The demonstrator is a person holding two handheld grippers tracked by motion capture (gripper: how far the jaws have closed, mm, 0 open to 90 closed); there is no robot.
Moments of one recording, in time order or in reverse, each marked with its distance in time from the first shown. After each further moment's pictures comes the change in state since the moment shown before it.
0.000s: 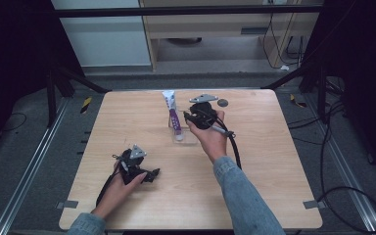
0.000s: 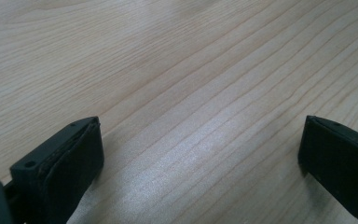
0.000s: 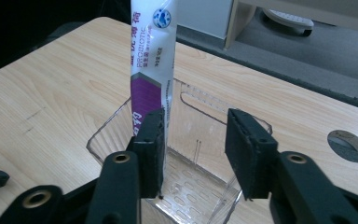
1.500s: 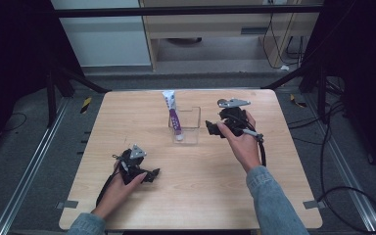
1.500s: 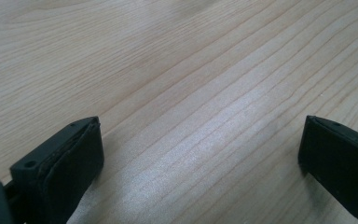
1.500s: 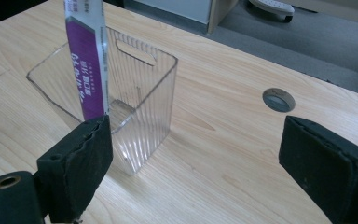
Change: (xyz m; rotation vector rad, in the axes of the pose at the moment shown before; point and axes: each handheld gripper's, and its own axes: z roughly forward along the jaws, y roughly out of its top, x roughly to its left) left arm 0.000 0.000 0.000 0.000 0.001 0.000; right arm -0.061 -0.034 -0.052 0.043 -0.042 -0.009
